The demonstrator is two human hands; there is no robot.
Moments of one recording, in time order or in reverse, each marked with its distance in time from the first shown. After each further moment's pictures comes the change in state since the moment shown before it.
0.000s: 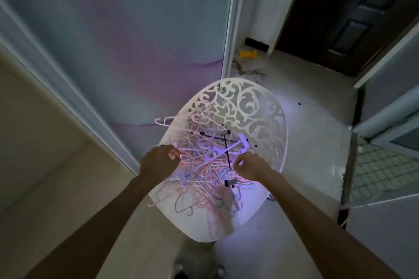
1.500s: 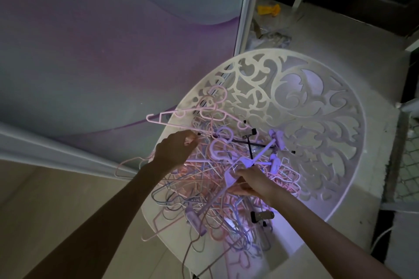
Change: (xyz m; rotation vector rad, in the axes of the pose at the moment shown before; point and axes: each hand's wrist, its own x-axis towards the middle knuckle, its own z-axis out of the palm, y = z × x) left_hand 0.192 -0.032 0.098 -0.026 -0.210 -0.003; right_hand 0.173 0.008 0.075 1.006 -0.298 0.389
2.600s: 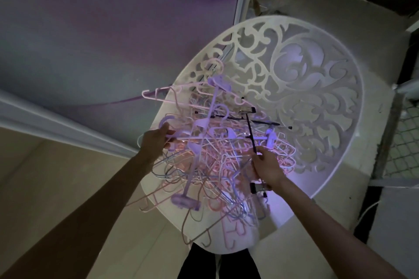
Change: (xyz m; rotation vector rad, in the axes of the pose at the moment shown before) left_hand -0.019 -0.047 0.026 -0.735 0.101 -0.472; right_hand 0.005 0.055 -0.017 -0.230 0.307 -0.275
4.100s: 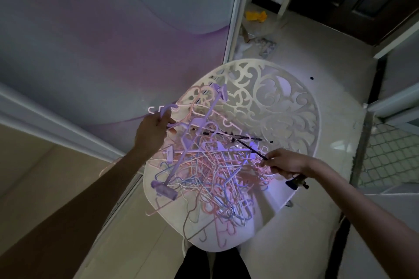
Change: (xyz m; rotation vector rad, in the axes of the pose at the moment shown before) left_hand -0.062 0.082 -0.050 0.217 0.053 0.527; right_hand -0.064 -0.089 -0.112 -0.386 -0.363 0.116
